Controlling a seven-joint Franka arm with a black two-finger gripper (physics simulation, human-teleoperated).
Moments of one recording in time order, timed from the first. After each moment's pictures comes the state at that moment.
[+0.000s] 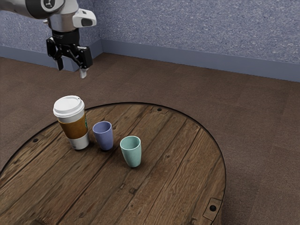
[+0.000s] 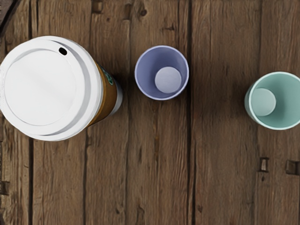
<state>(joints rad) 0.12 -0.01 -0.12 -1.54 0.15 1.51 -0.04</state>
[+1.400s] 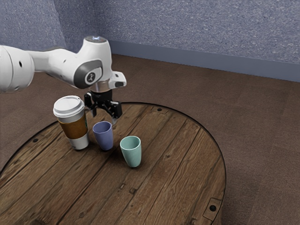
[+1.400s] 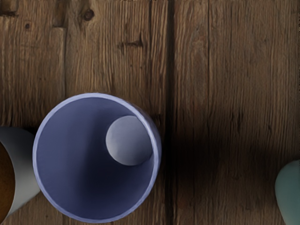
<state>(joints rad) 0.10 0.26 -0.11 -1.81 0.19 2.05 -0.13</state>
